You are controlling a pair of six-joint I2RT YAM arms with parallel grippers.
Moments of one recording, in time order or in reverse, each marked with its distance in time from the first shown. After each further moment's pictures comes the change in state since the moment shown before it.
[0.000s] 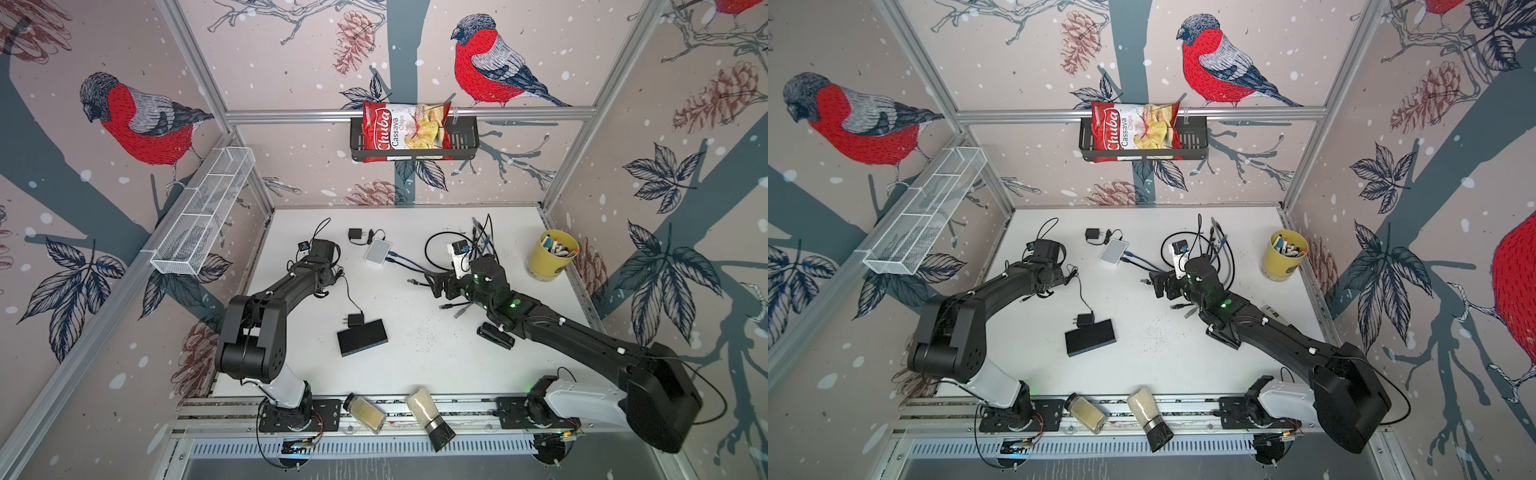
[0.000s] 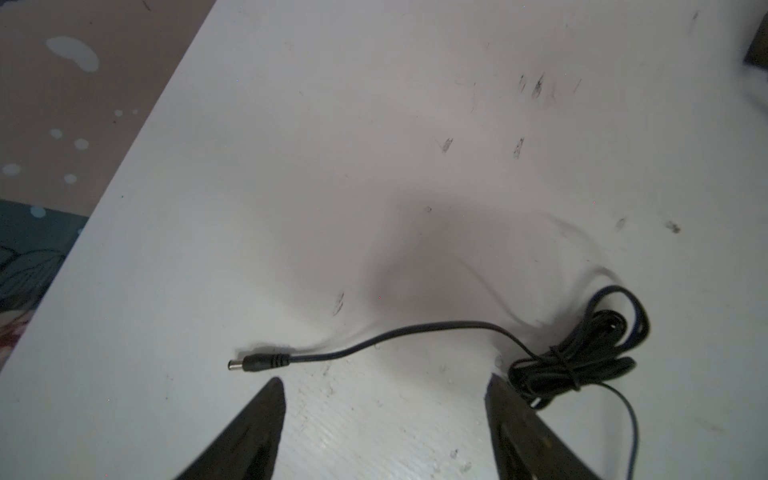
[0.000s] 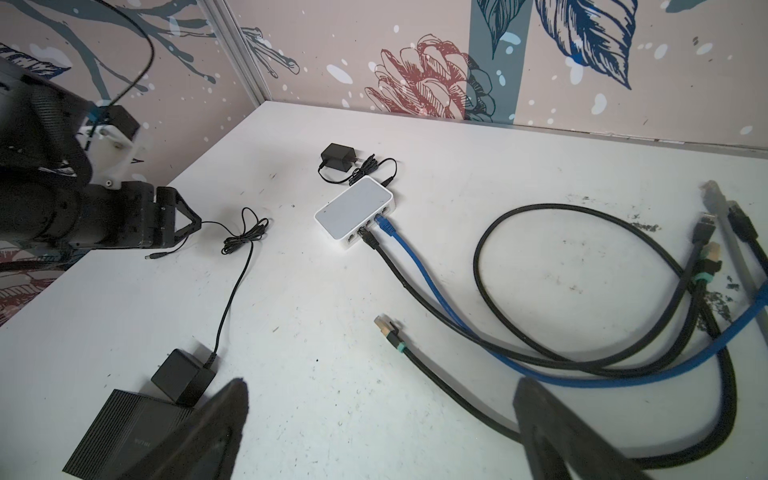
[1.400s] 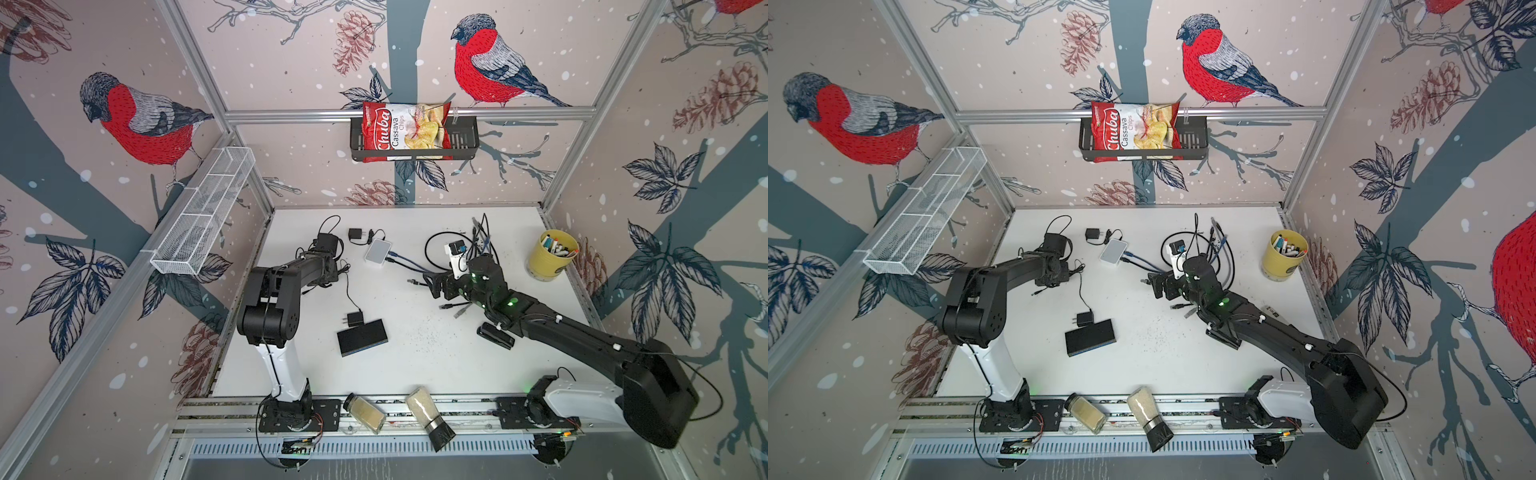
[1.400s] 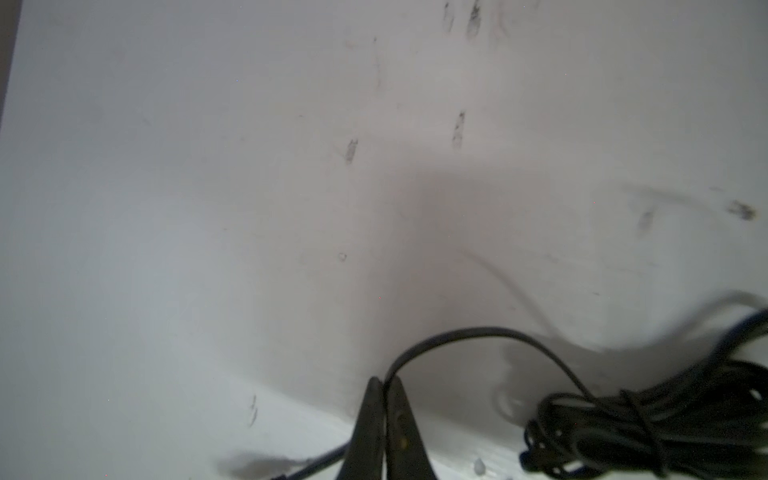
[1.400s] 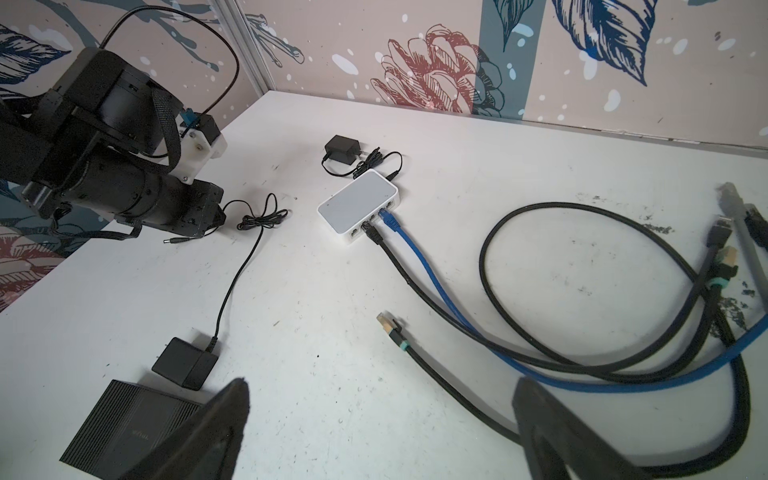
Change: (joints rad) left arm 0.019 0.225 0.143 0.028 0.116 0.187; right arm 0.000 0.033 0.010 0.002 -0.014 -0.010
